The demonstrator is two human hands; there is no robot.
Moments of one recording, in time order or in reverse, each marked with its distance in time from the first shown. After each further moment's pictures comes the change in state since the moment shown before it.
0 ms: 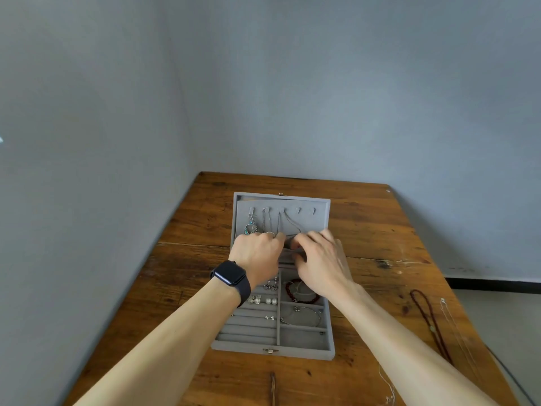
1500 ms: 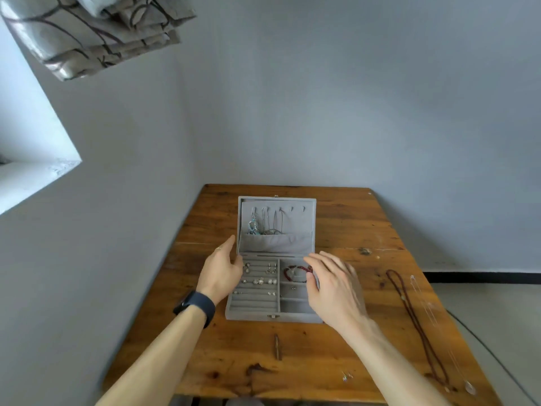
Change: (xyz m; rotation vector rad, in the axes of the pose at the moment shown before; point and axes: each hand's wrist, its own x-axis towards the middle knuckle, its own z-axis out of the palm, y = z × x) left_hand -0.103 -0.033 -0.013 -0.844 0.077 -0.450; right_hand -0.114 -0.030 -0.047 0.019 0.160 0.086
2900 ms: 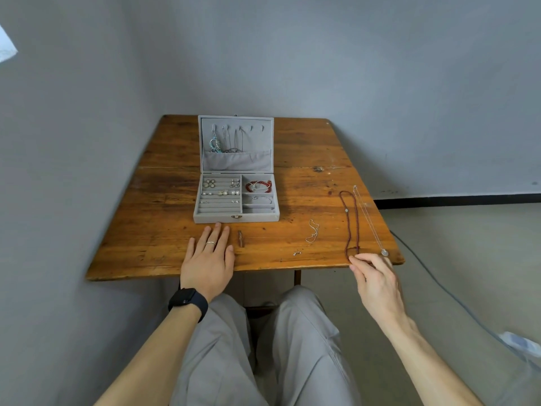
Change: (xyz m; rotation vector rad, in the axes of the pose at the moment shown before) left_hand -0.172 -0.043 0.082 0.551 -0.063 0.185; right_hand -0.232 0.104 -0.052 -0.073 0.135 0.173
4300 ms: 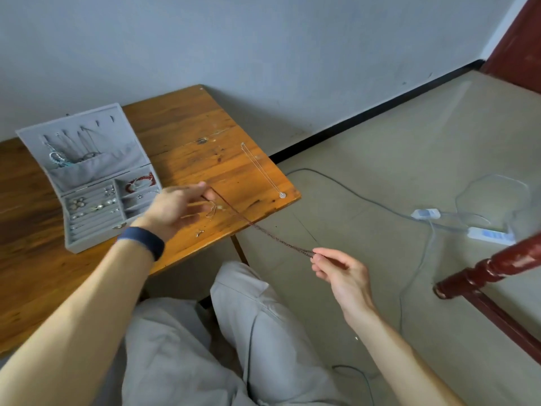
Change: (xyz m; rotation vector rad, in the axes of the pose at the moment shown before) left_hand 0.070 0.166 -0.061 -1.100 -0.662 -0.161; right_hand -0.113 -0.005 -0.078 1.072 0.224 1.116
